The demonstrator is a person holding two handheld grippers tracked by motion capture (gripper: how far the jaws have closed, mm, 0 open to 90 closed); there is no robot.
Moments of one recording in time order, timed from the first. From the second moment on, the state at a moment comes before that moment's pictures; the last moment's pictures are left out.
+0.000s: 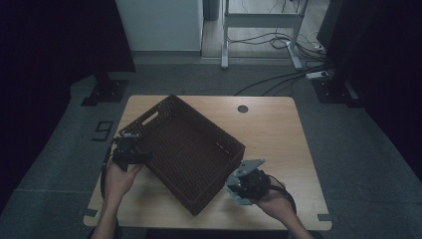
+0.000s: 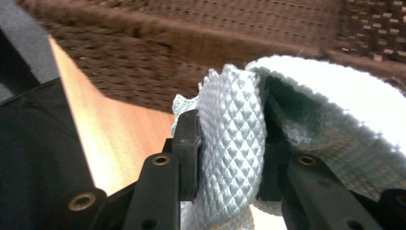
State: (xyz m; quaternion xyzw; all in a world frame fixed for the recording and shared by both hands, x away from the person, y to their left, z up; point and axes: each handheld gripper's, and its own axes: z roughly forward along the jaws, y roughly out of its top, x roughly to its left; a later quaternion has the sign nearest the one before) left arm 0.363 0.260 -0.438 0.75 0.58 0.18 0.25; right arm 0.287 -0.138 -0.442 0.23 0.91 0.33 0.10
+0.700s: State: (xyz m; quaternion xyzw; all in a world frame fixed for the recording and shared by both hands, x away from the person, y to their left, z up) left arm 0.364 0.260 -0.438 0.75 0.58 0.18 0.25; right arm 0.322 -0.229 -0.431 0.35 0.87 0.31 0.16
